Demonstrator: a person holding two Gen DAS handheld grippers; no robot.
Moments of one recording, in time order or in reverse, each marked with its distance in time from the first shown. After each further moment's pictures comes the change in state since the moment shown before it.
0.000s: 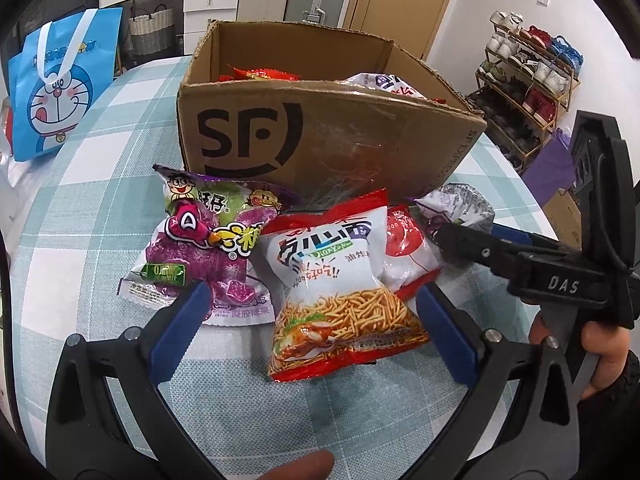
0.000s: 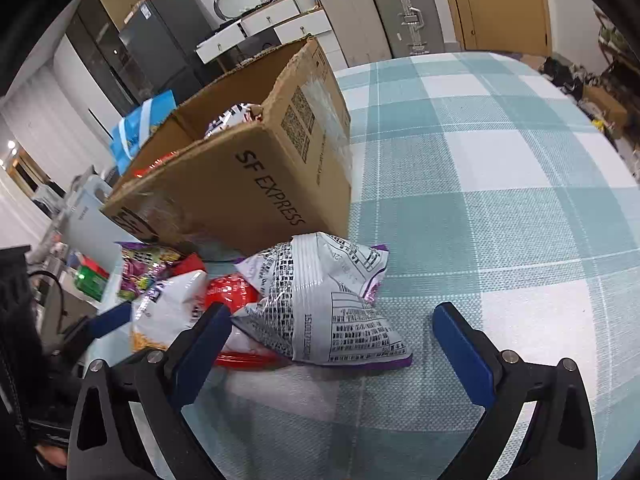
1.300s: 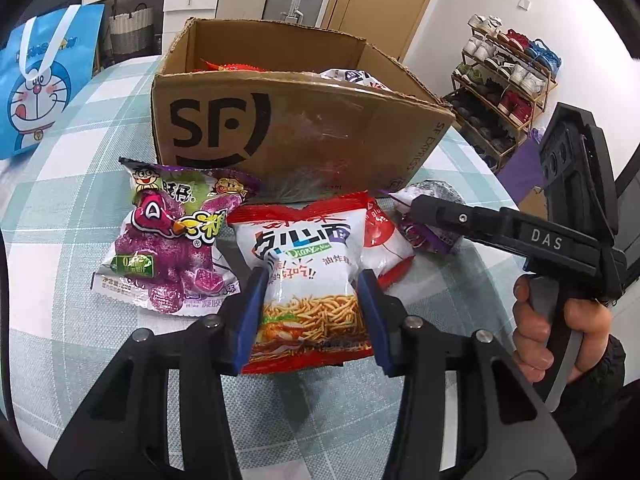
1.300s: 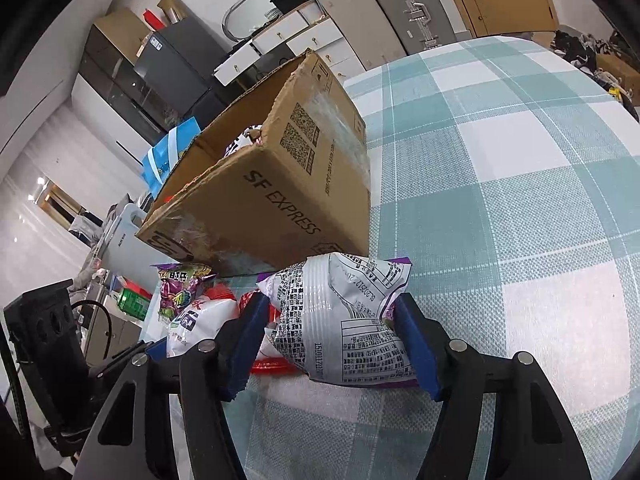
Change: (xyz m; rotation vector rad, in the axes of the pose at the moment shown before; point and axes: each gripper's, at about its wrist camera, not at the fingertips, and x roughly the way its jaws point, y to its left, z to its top) left arm -0.003 -0.003 -0.012 0.017 -0.013 -0.100; right arm -0.003 -0.012 -0.005 0.073 -0.044 0.119
